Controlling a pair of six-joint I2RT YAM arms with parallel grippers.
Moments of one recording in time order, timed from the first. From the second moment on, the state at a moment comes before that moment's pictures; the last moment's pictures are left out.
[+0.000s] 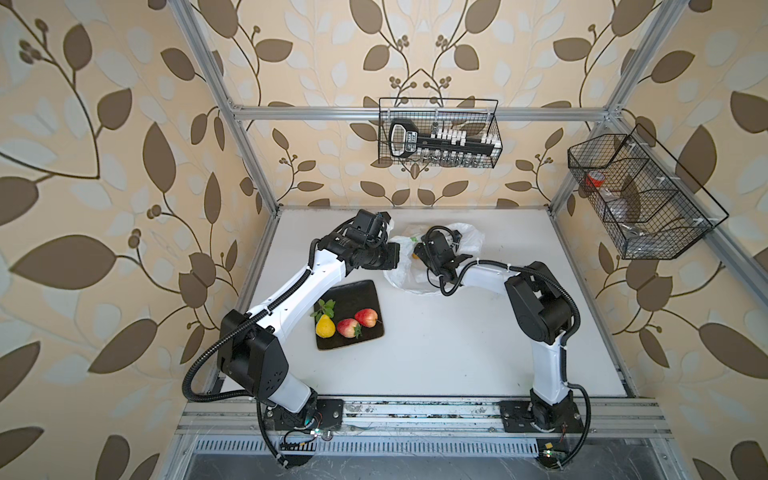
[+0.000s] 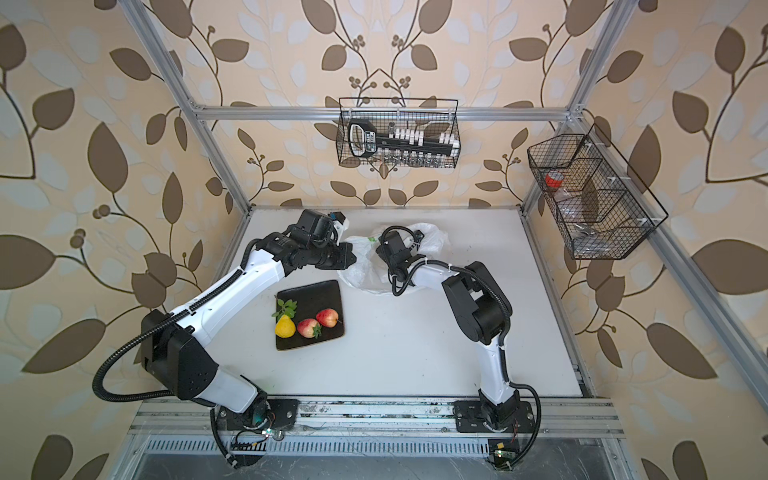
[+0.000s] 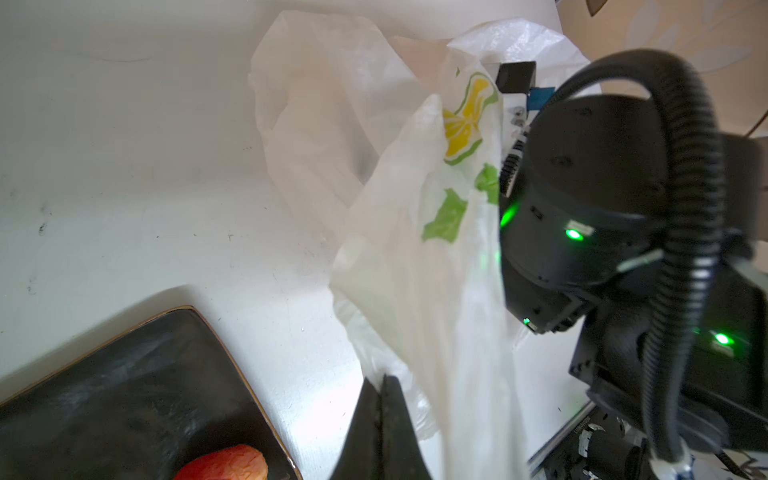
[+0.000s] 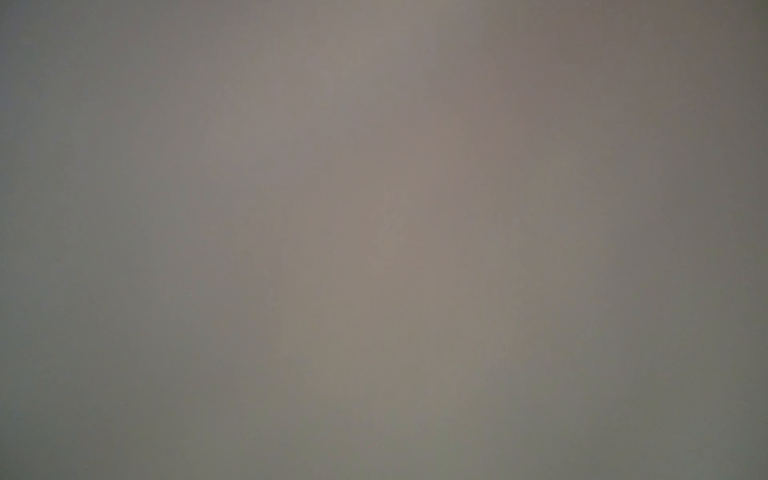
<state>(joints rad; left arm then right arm) -0.49 1.53 1.40 -0.72 0.25 -0.42 0.56 2.08 1.37 0.00 0.34 1.21</state>
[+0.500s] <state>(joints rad) -0.53 1.53 1.40 -0.72 0.25 -0.42 0.56 2.22 1.49 -0.02 0.36 1.22</state>
